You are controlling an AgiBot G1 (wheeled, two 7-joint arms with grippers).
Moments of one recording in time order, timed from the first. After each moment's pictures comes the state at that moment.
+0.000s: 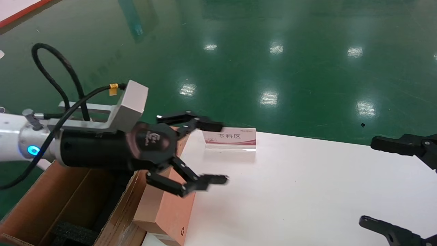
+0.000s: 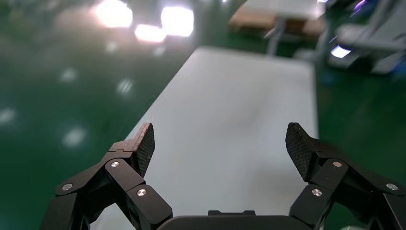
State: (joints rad) left arm -1.13 0.48 0.31 -1.29 0.90 1.47 -0.29; right arm 1.07 -0.61 -0.28 1.28 -0.73 -1.50 0.19
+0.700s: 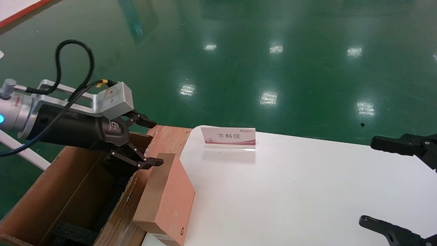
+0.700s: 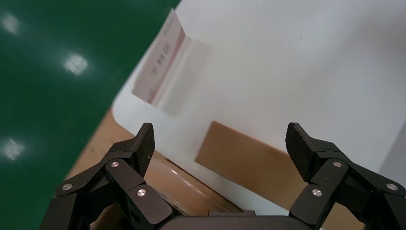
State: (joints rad) left arm -1.58 0.39 0.60 -1.35 1.40 1.58 -0.67; right arm 1.08 -0.61 -0.28 1.28 -0.73 -1.50 0.19
